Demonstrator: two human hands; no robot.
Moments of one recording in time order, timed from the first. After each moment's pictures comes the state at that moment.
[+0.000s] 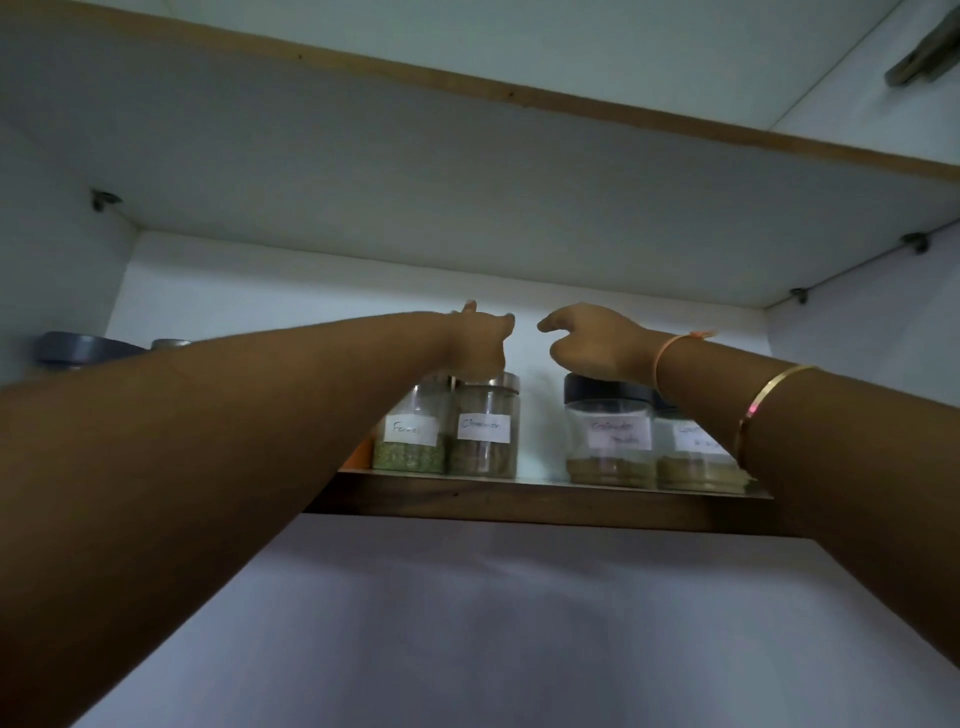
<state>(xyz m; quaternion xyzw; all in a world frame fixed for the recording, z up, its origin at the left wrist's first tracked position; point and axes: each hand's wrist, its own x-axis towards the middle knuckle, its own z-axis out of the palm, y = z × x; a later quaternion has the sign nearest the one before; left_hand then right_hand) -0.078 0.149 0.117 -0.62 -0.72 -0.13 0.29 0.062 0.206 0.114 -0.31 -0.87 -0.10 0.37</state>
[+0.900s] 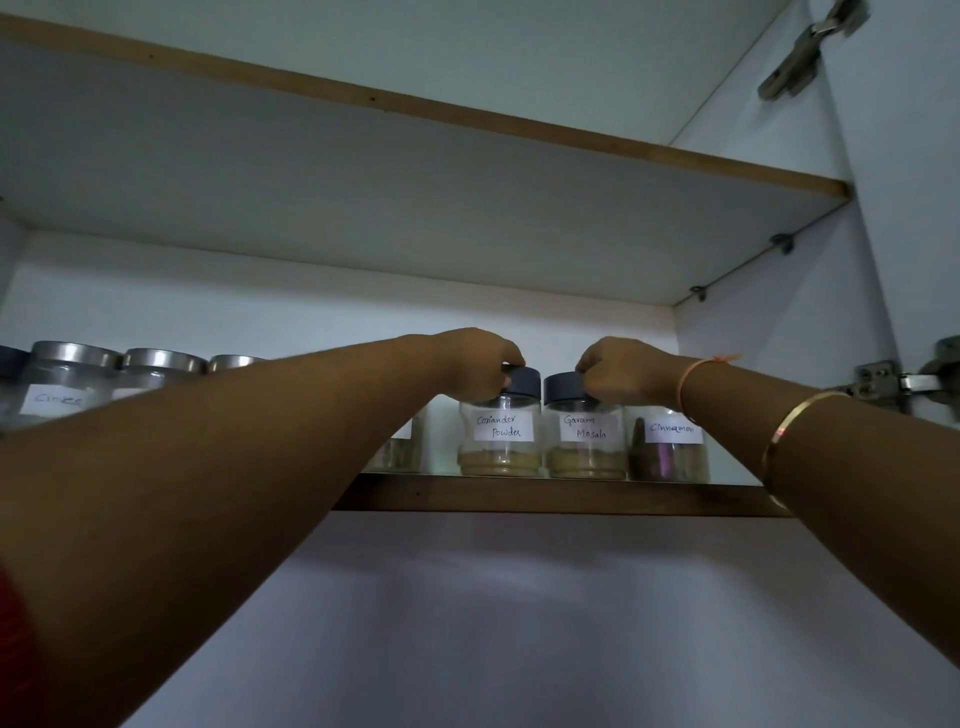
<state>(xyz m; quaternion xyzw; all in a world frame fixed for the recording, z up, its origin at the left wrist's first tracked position) 0.012 0.195 0.106 -0.68 -0.65 -0.11 0.32 0.174 0.261 0.096 -0.41 -0.84 -0.06 0.35</state>
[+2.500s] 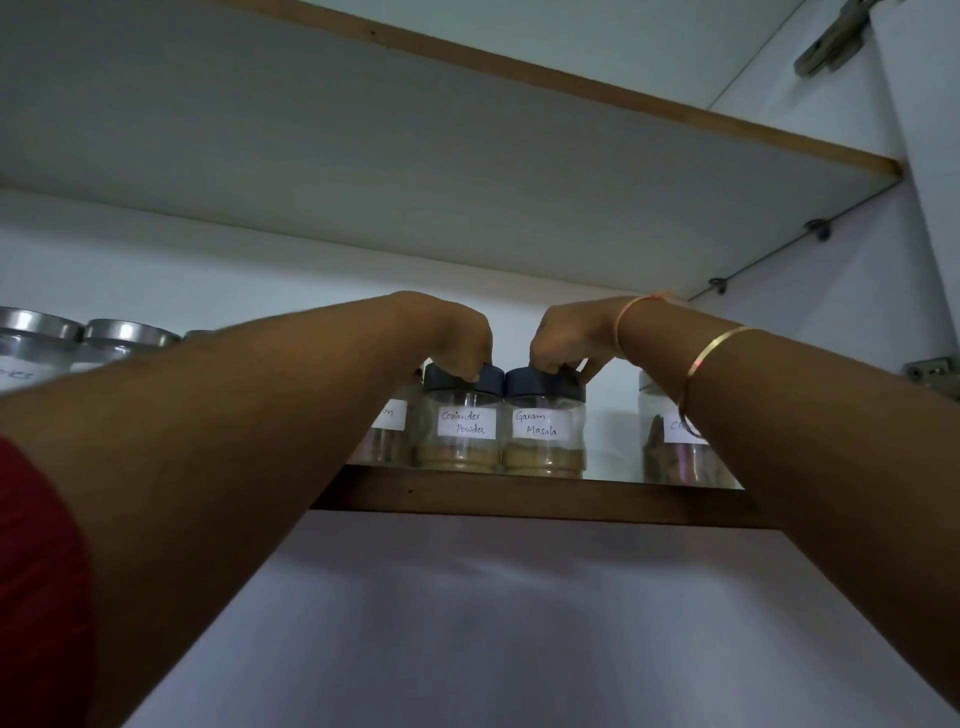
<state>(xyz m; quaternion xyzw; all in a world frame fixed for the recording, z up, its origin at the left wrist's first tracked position) 0.002 0.207 0.121 -0.61 -0.71 0.02 0.35 0.118 0.265 0.131 -0.45 -0.85 -0.05 0.27</state>
